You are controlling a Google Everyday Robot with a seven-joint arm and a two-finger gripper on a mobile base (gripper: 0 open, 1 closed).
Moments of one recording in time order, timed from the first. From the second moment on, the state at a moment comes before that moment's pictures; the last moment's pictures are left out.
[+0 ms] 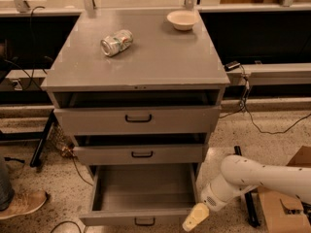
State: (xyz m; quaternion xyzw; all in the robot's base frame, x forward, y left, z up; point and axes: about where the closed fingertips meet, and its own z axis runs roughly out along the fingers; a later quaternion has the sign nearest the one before) arm 0.400 -0.159 0.429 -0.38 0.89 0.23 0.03
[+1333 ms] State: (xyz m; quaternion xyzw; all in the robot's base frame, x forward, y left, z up) arm 0.399 -0.104 0.260 -0.37 0.89 0.26 0.02
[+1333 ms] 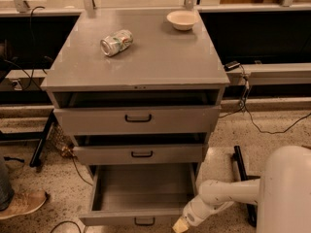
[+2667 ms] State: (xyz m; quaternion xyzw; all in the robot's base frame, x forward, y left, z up) arm 0.399 -0.133 0.183 -0.30 0.93 0.22 0.06
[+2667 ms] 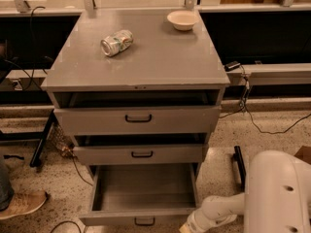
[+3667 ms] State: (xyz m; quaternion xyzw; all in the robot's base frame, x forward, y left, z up) arm 0.448 -0.148 0.143 -0.27 0.94 0.19 0.11
